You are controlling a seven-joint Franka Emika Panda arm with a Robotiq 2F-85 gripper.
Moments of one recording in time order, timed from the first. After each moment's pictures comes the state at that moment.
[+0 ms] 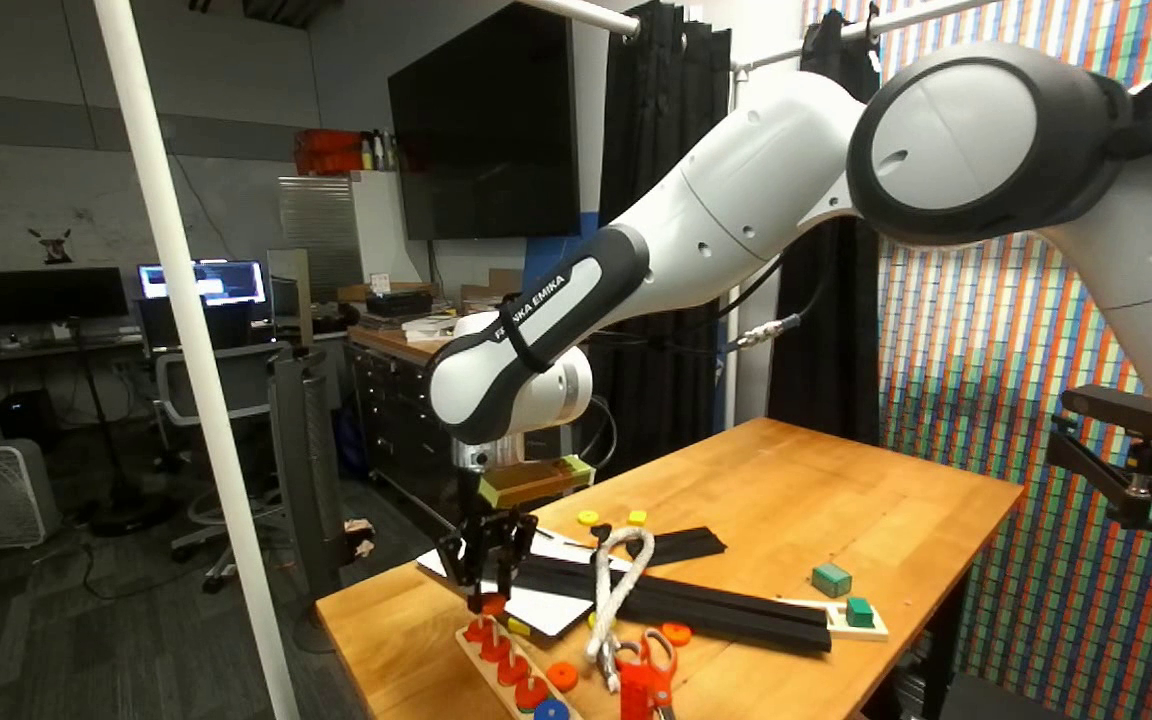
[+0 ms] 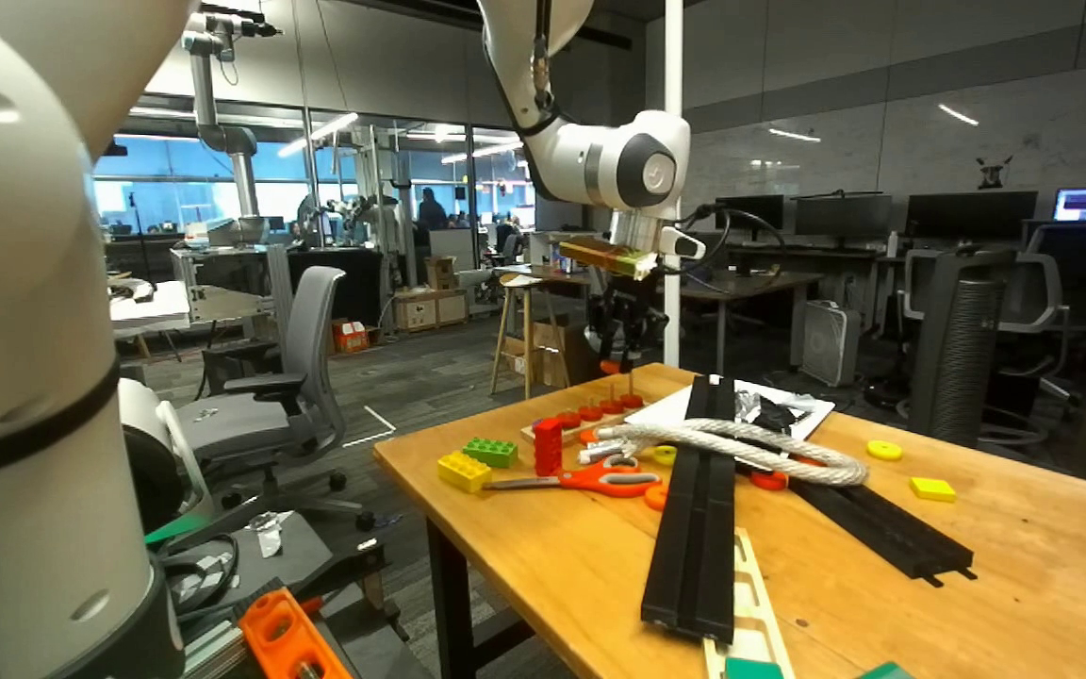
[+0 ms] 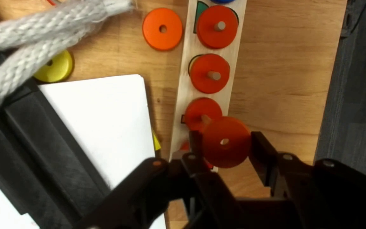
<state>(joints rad) 0.14 0.54 0.10 -1.75 0.12 2.22 0.12</state>
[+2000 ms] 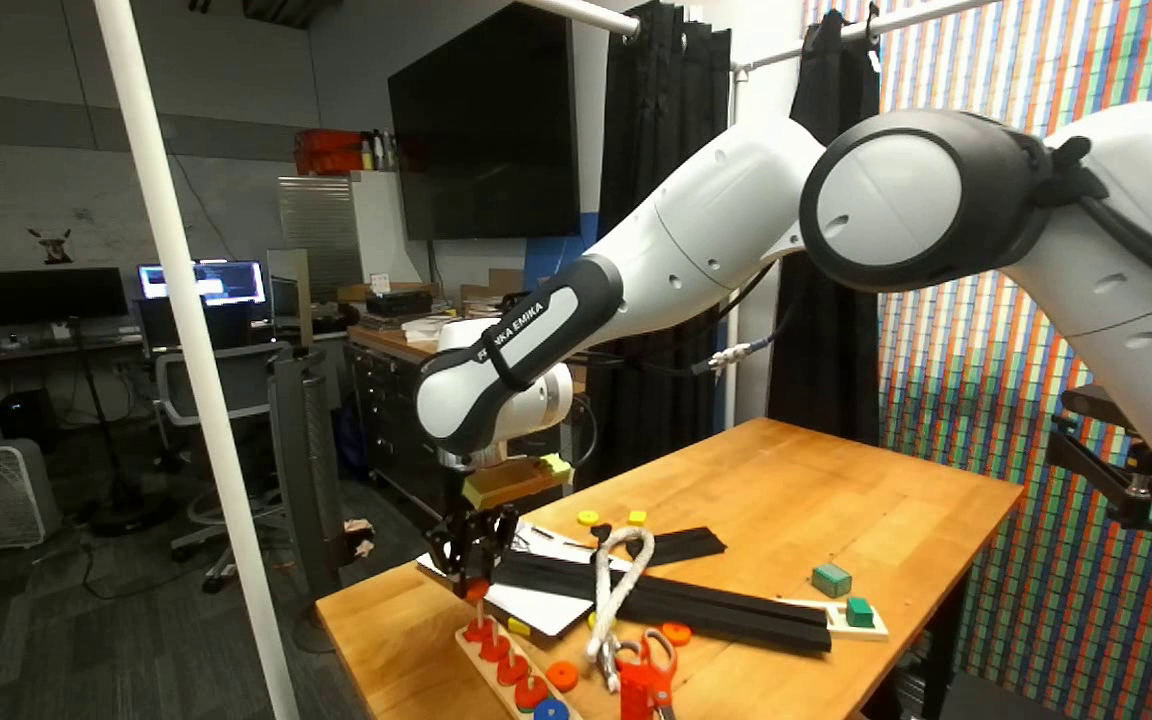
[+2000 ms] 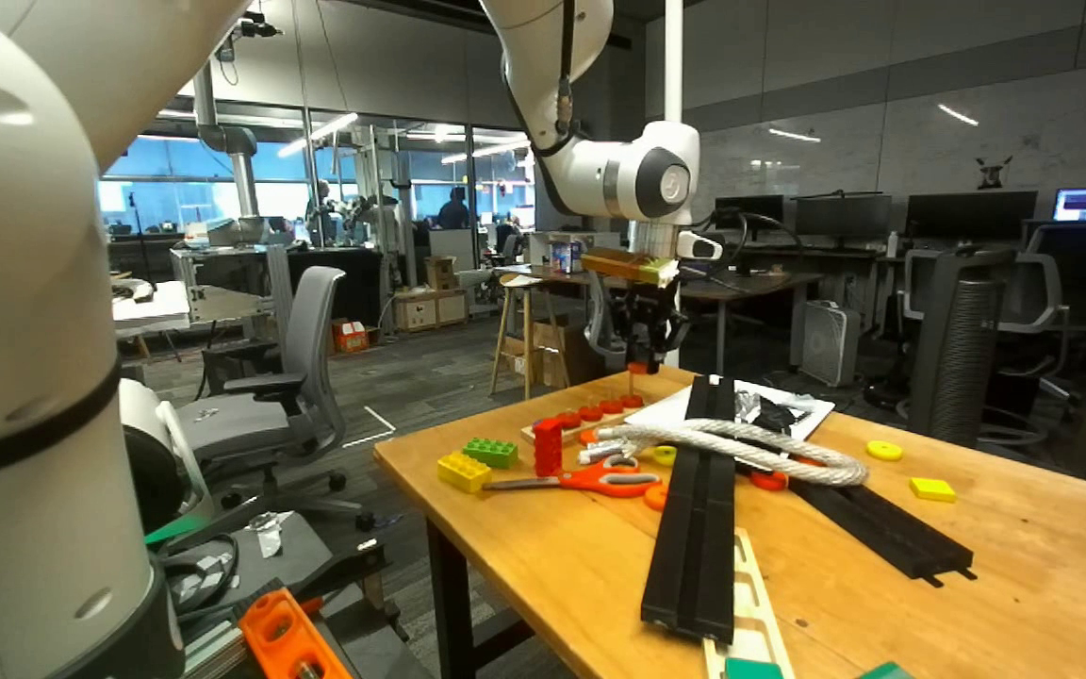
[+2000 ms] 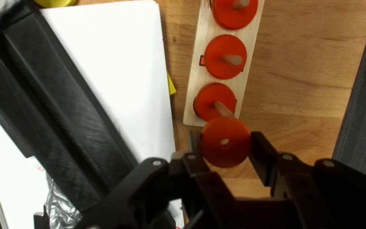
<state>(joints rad) 0.16 0.65 0.06 -1.60 0.06 2.25 0.13</state>
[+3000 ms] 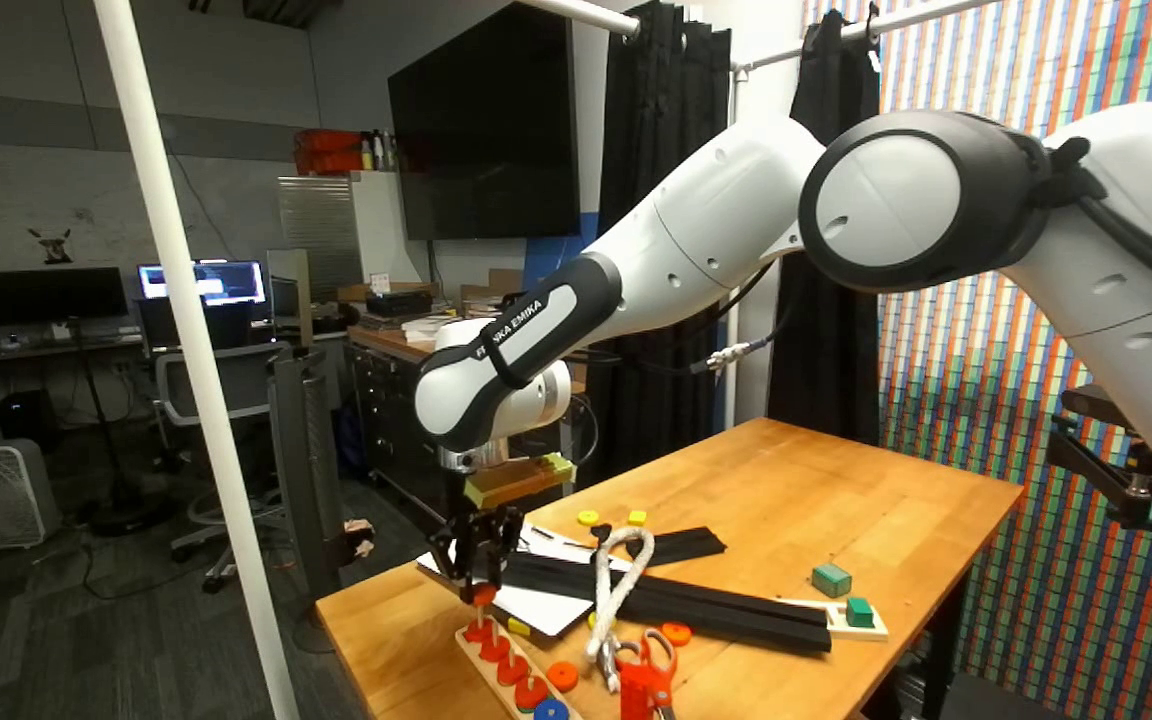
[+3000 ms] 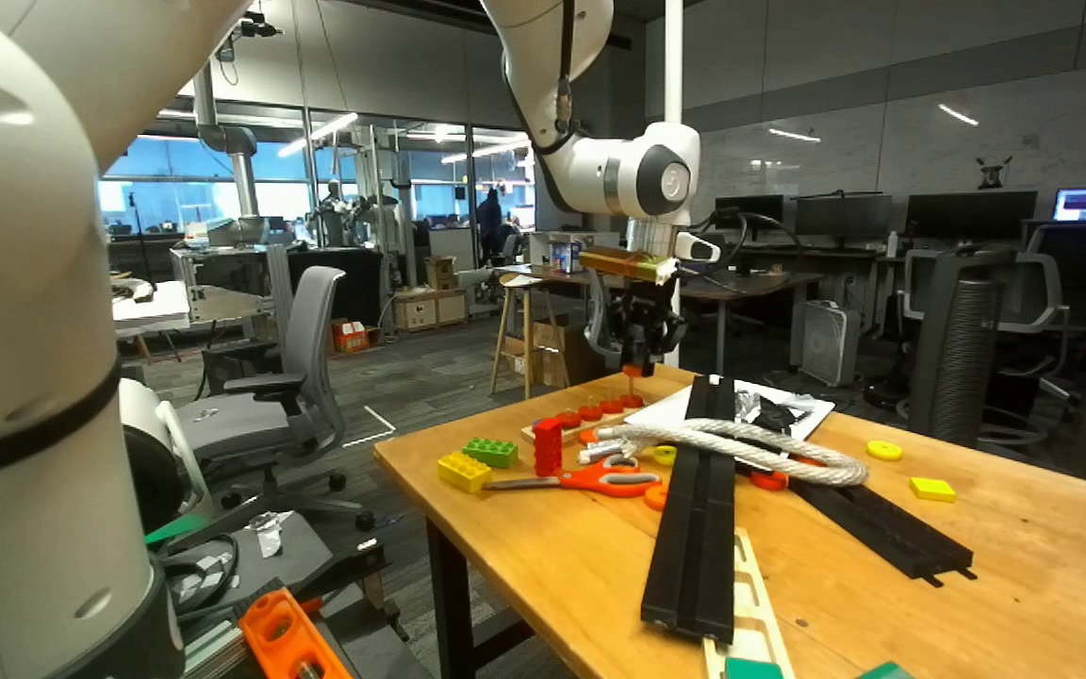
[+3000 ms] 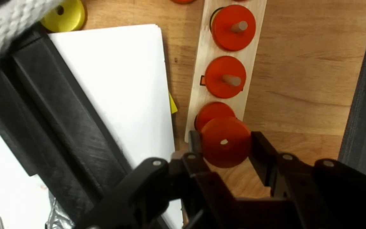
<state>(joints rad) 0.16 0.65 0.06 -1.59 0.06 2.18 0.14</state>
